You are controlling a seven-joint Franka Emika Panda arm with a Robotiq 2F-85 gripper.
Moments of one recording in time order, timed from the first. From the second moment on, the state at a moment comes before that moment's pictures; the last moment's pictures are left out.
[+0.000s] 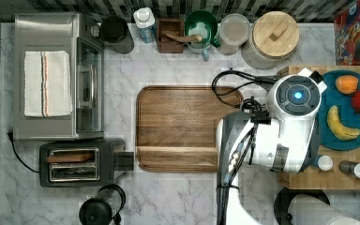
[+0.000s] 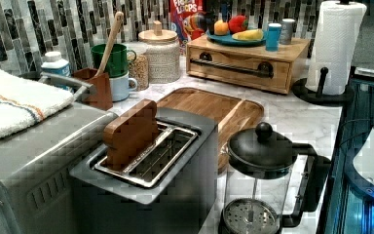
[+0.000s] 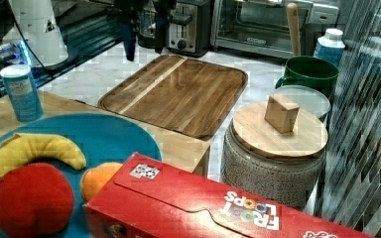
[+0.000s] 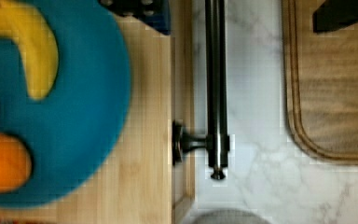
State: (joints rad) arm -0.18 0.10 -0.15 -2.05 -0.26 0.63 -0.96
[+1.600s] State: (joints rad) arm -0.19 0.29 -0.17 -2.16 -0.33 0.97 -0.99
